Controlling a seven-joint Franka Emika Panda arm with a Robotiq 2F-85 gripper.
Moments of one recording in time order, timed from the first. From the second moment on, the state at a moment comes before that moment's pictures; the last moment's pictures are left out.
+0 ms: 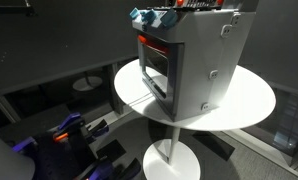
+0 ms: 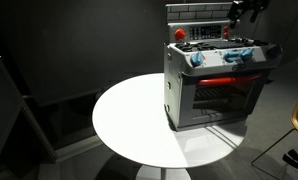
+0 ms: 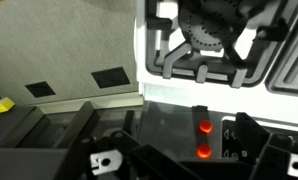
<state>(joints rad) -0.04 -0.03 -0.04 -1.92 -0.39 2.18 0.43</state>
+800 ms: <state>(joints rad) -0.01 -0.20 0.00 -1.95 -0.10 1.76 0.30</state>
